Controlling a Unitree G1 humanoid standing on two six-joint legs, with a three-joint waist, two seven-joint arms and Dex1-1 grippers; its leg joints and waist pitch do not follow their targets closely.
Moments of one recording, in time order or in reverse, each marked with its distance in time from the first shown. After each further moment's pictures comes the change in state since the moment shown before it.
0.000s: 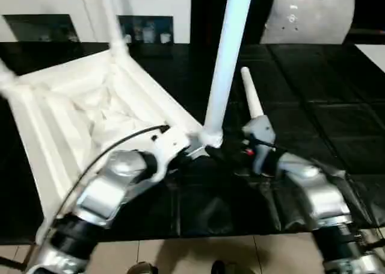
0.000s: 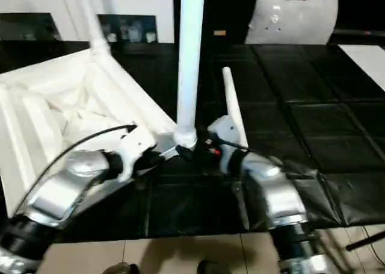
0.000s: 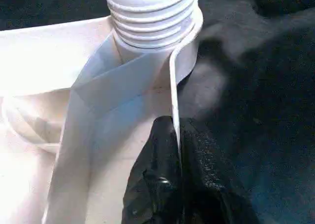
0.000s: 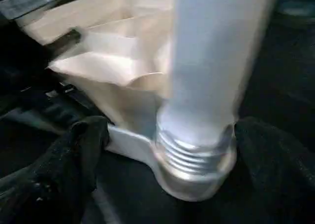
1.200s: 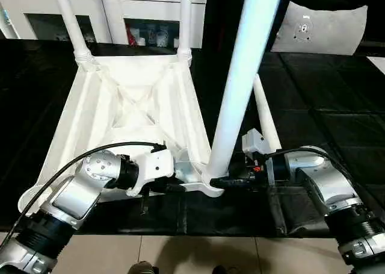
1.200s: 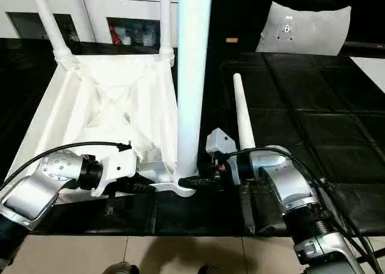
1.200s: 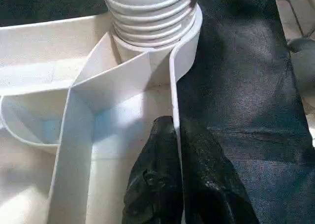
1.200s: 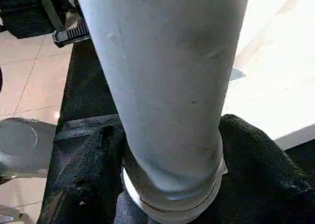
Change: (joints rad) left arm -0.003 0.172 -0.062 0.090 -0.054 -0.320 -0.367; right arm -0.102 -0.117 0.114 0.140 0.013 -0.040 0.392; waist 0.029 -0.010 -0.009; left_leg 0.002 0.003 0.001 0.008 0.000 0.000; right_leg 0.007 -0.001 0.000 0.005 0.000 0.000
